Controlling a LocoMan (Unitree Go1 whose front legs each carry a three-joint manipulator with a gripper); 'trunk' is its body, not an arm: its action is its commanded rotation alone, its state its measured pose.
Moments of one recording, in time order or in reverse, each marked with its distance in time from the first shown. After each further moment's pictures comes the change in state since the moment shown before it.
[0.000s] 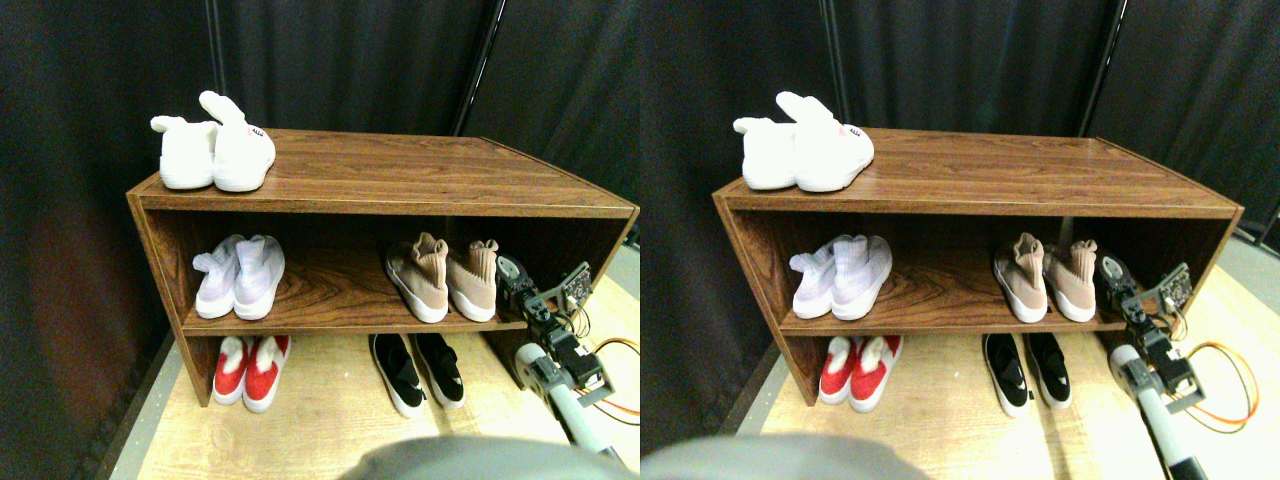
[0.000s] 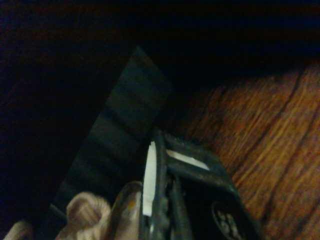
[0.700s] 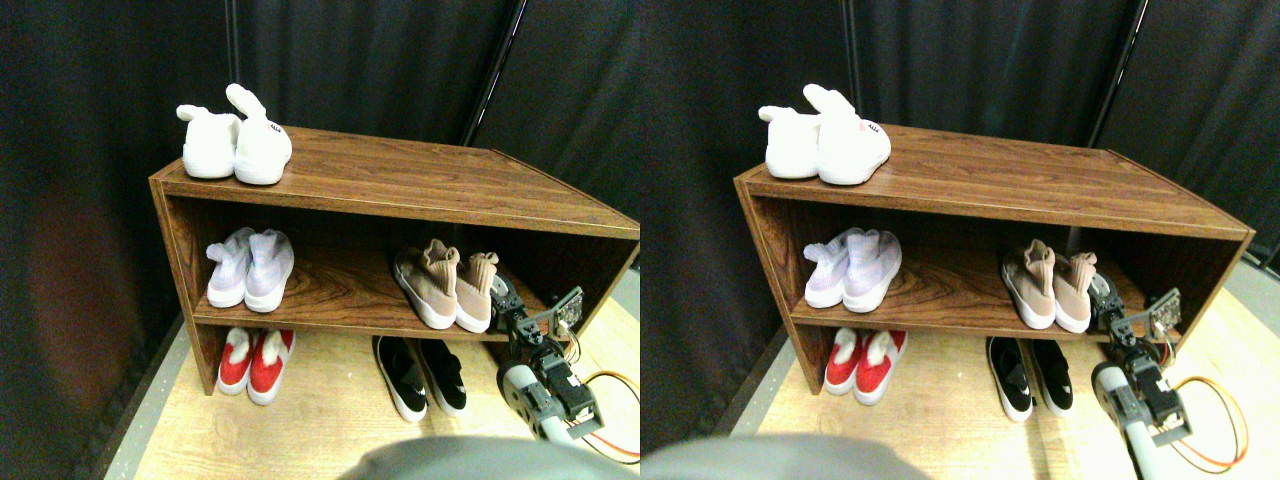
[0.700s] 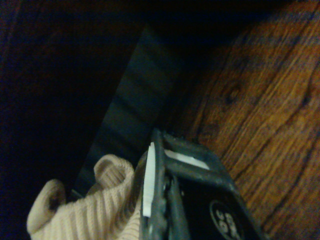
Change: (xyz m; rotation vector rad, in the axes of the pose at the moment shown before) right arm -0.018 0.009 -0.036 0.041 0.072 0.017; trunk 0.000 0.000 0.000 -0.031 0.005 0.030
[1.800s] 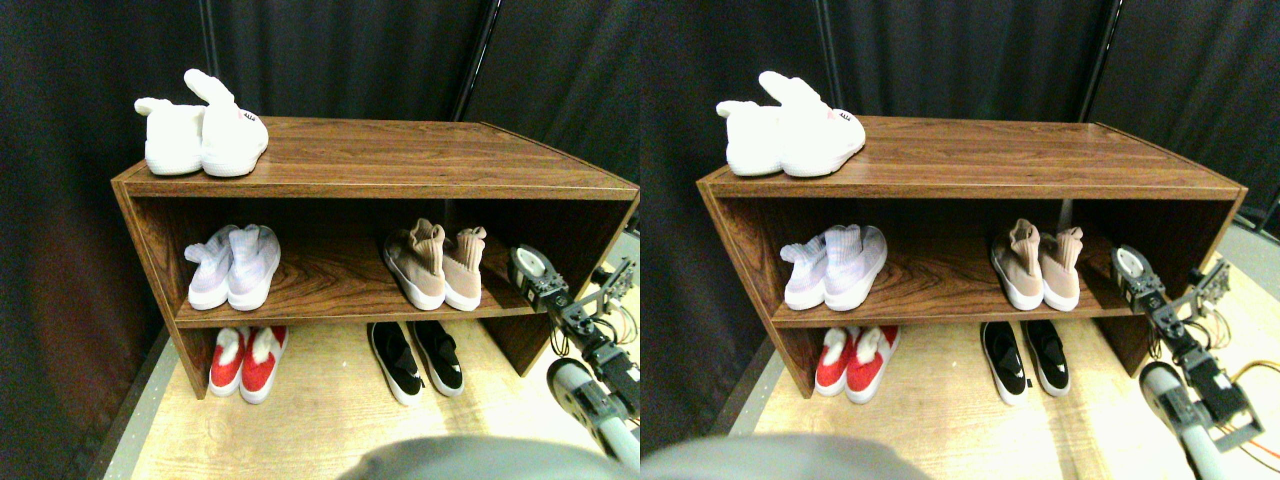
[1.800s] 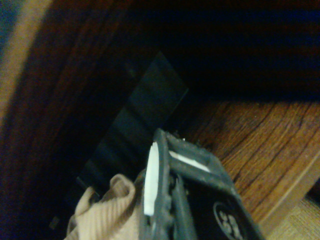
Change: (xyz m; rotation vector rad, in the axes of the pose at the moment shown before) right arm -0.033 0.020 0.047 -0.096 -0.003 0.120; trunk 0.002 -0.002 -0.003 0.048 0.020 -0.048
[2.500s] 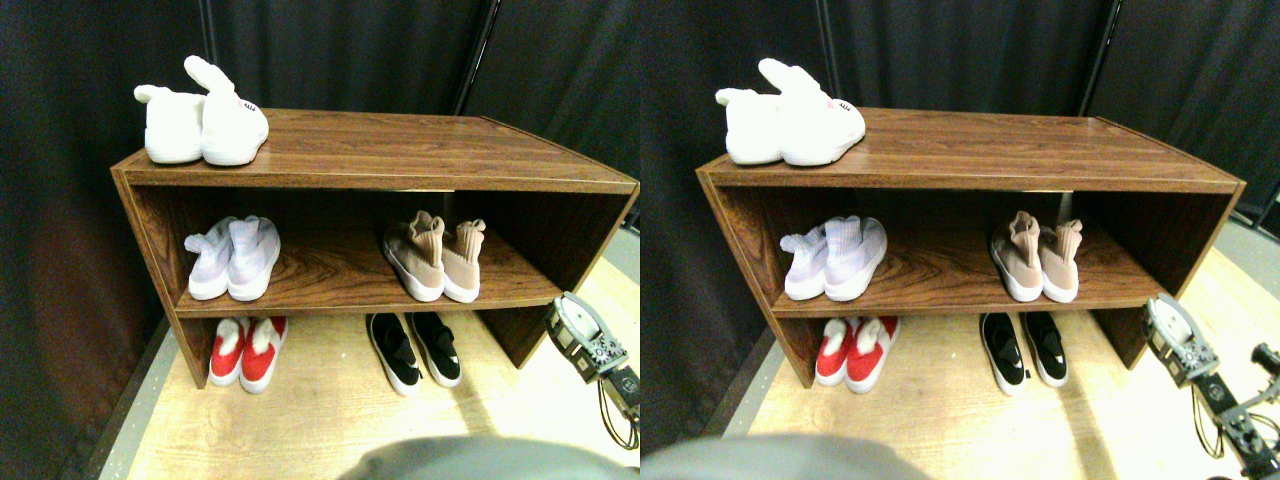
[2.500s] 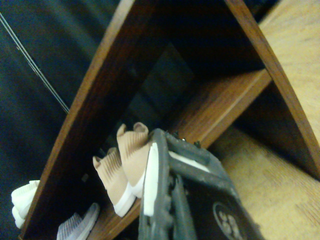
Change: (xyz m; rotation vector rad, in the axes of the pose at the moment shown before) right arm -0.075 -0.016 -0.005 0.018 0.109 0.078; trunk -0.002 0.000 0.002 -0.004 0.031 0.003
